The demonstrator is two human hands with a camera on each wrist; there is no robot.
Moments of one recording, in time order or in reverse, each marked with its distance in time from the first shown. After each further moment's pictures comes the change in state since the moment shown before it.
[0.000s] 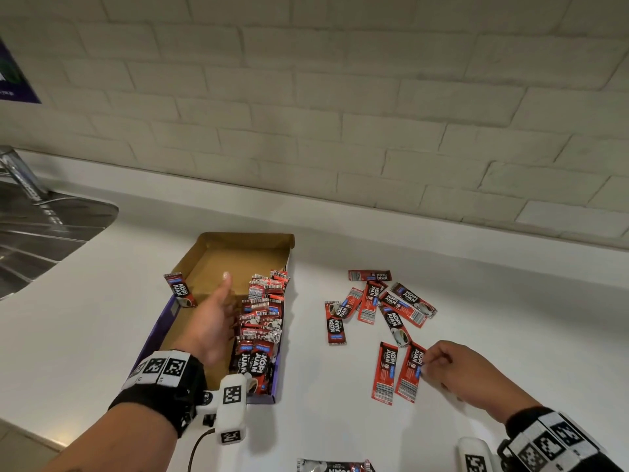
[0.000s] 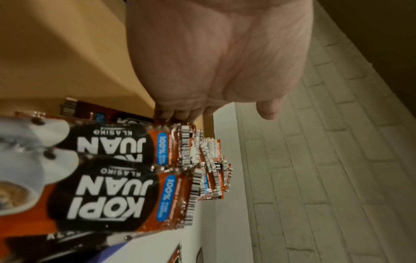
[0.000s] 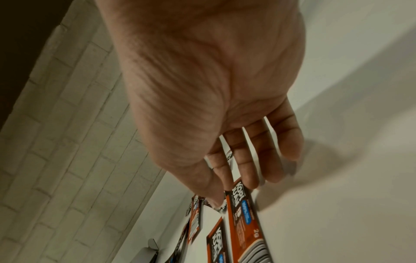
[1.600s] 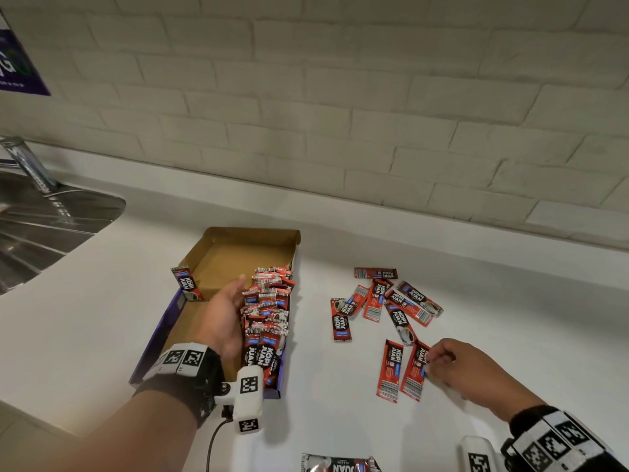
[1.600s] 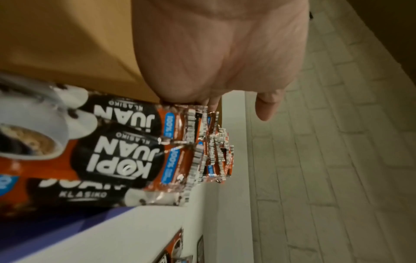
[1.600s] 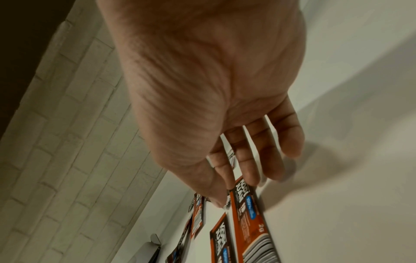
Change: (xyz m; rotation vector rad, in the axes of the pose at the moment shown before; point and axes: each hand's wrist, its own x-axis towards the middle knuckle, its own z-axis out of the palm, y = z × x) left_hand -0.009 0.000 0.012 -0.204 0.006 -0.025; right_hand -0.003 -0.010 0.000 -0.026 -0.002 0.020
